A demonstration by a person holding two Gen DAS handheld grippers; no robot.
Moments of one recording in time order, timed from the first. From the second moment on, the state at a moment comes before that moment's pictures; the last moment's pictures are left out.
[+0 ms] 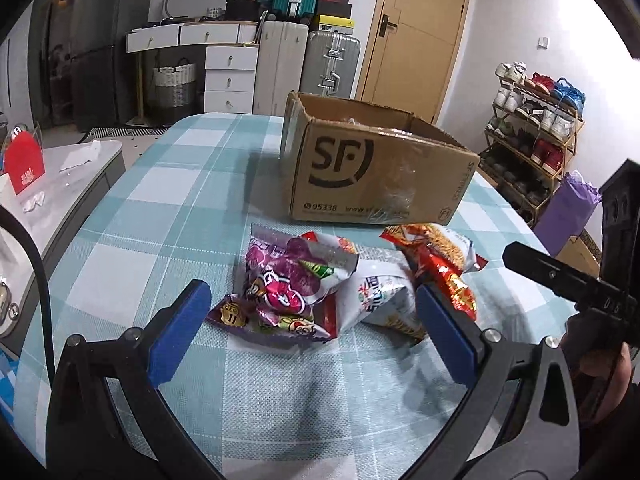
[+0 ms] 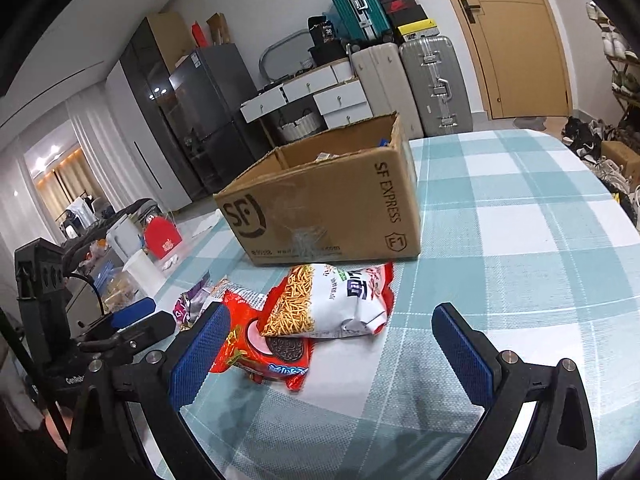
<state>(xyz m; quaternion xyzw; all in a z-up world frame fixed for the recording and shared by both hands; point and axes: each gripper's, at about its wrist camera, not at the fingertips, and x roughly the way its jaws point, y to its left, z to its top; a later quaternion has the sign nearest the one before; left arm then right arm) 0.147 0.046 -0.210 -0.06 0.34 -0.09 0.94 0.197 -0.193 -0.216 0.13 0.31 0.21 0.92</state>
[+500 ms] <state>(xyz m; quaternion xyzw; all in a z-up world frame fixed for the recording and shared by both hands) 0.147 0.040 -0.213 -0.06 0.33 -0.10 0.94 0.246 -0.172 -0.235 0.11 0.37 0.22 0.90</state>
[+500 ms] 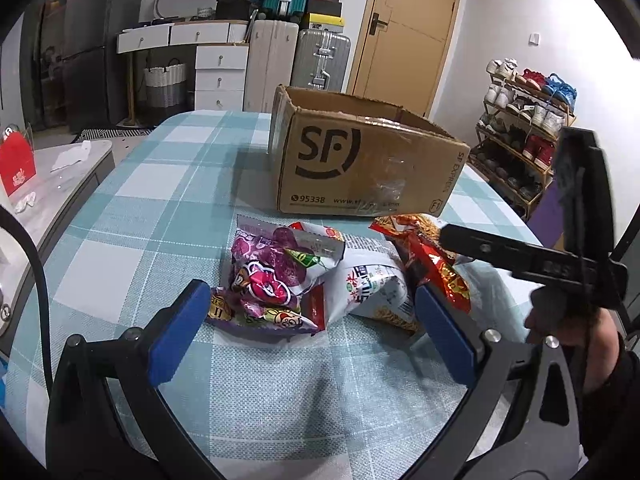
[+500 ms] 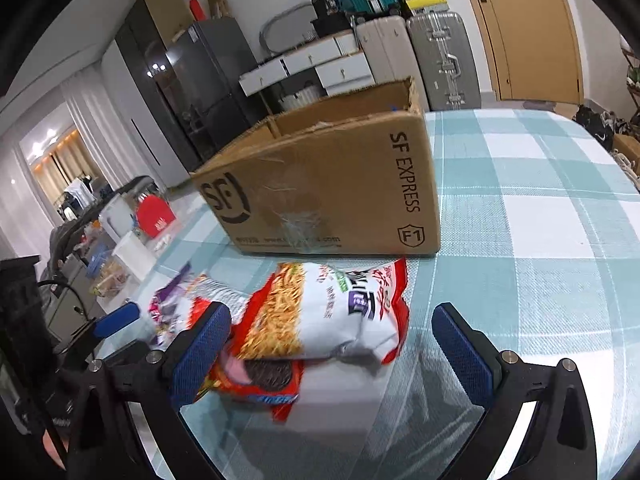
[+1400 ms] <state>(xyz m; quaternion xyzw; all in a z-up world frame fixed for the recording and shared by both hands) 0.154 0.051 -0.221 -0.08 0.35 -0.08 0.93 0.274 -0.150 -0.244 0.12 0.38 0.26 0.88</state>
